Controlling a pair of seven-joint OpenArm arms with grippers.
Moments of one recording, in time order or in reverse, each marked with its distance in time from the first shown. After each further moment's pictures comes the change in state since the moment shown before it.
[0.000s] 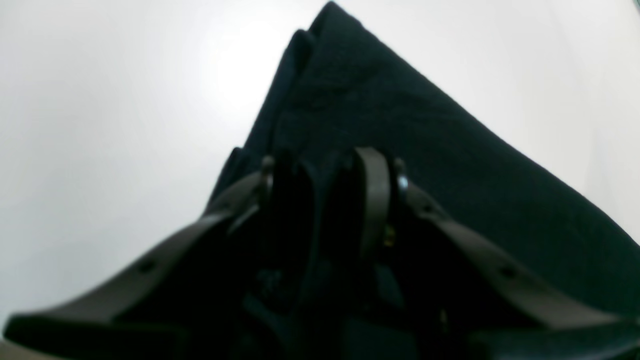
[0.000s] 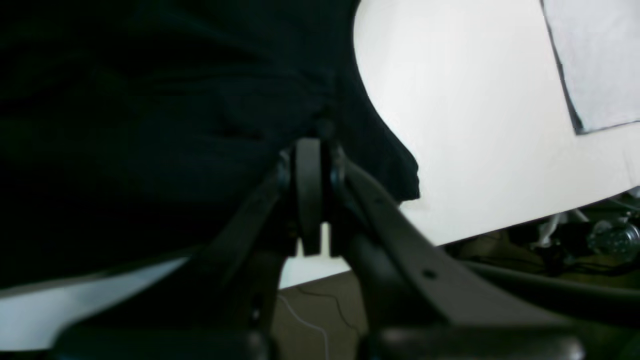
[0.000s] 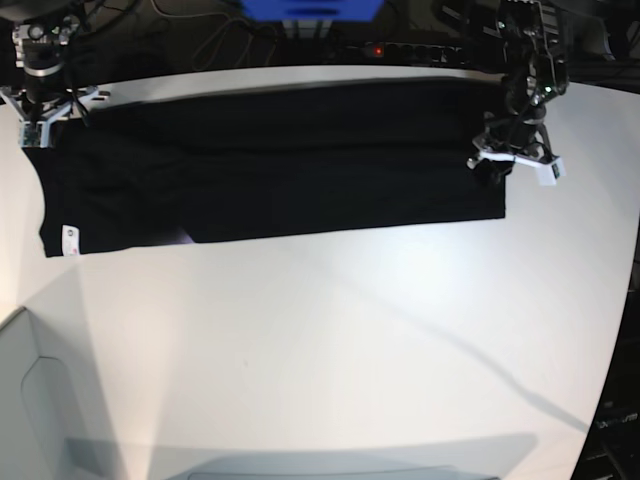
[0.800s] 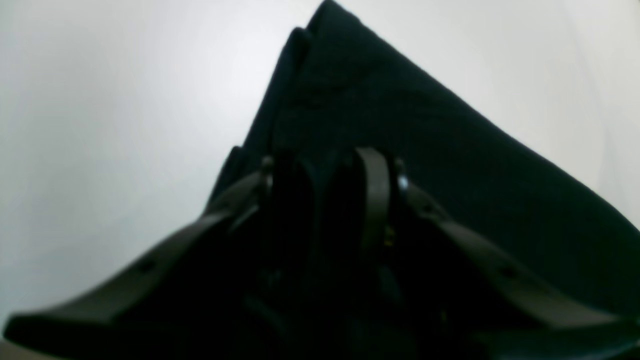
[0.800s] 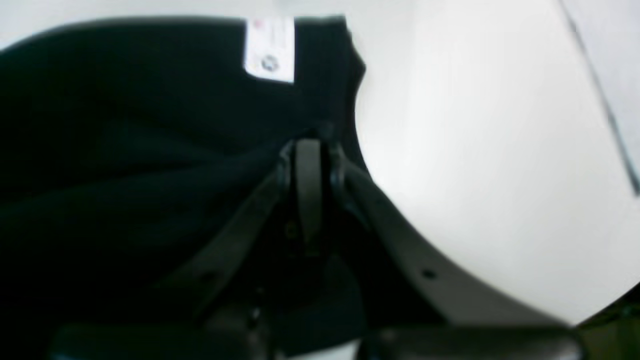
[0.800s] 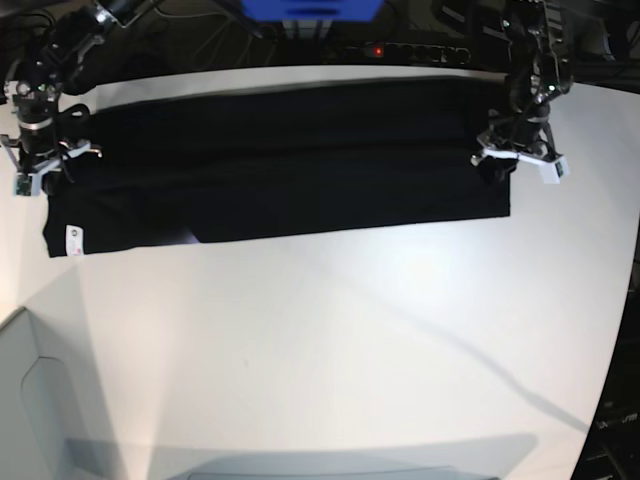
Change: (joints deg) left arm 0.8 -1.4 0.1 0.0 -0.2 0.0 -0.2; right arm 14.9 6.3 -0.3 -14.9 -0.4 0.0 -0.7
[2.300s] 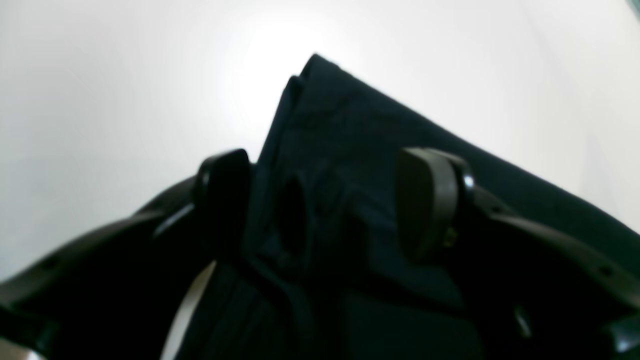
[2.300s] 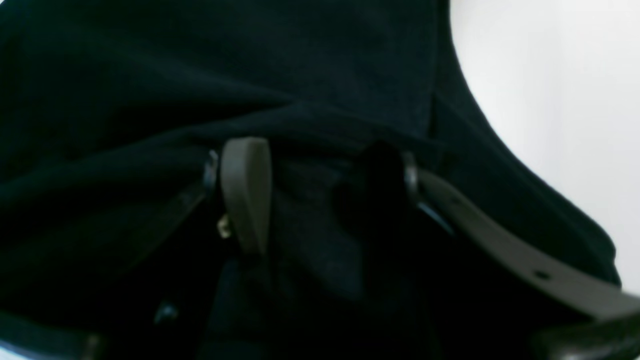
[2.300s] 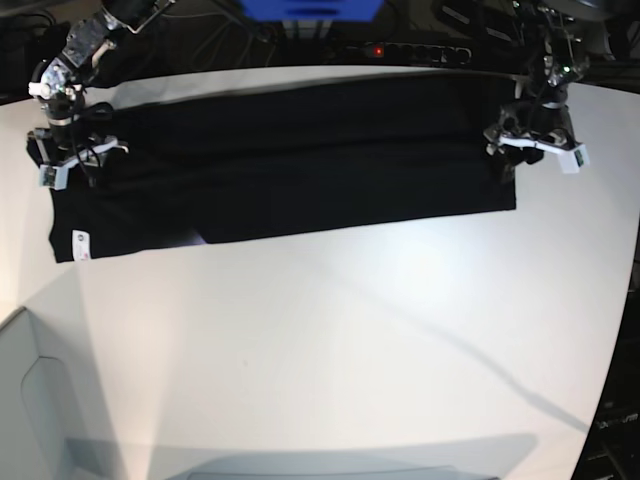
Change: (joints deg) left arm 6.4 0.2 -5.0 9.9 0.5 0.7 1.5; right arm 0.7 -2.1 -1.7 -12.5 1.8 -0.2 4.6
